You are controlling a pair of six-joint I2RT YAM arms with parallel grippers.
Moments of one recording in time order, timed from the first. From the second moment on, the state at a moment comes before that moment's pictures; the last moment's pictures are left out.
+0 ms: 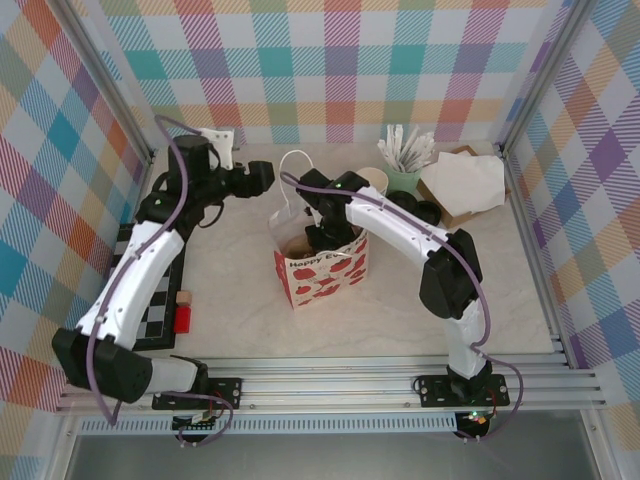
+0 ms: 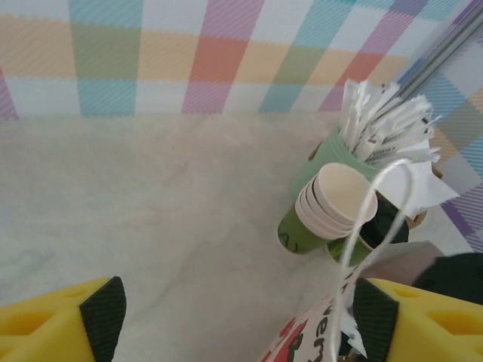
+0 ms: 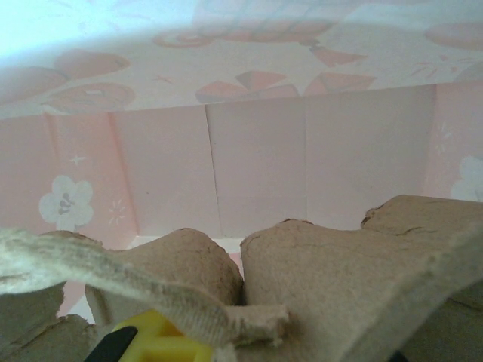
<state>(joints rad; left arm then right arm) -0.27 1.36 1.41 -0.53 0.25 -0.25 0.80 2.04 1.92 -1.28 -0.09 0.42</state>
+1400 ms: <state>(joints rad) -0.26 1.66 1.74 -0.64 0.59 -0.18 0.81 2.02 1.88 -1.20 -0.06 0.41</state>
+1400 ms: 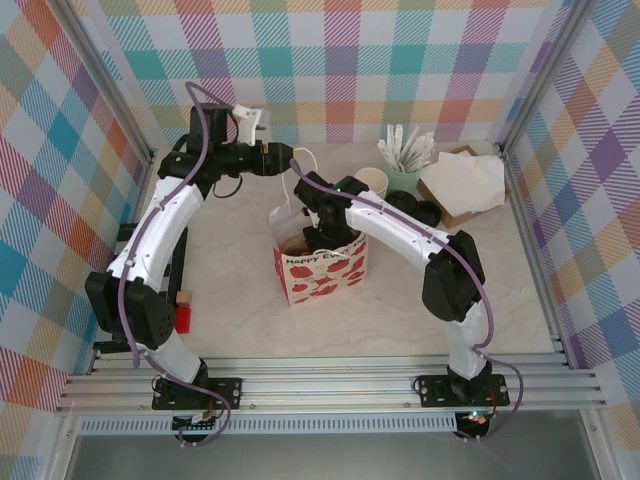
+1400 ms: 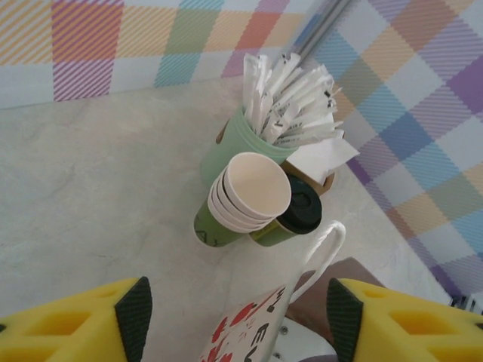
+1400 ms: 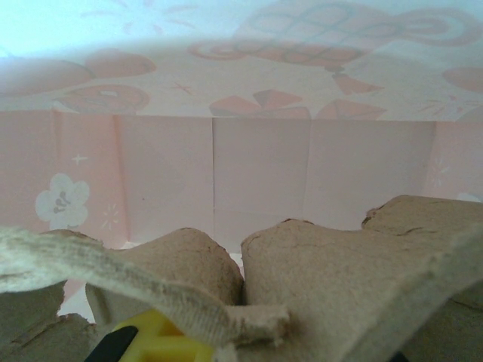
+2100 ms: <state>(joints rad) -0.33 1.62 1.73 -0.65 0.48 -0.37 0.83 2.03 1.87 -1.23 0.02 0.45</state>
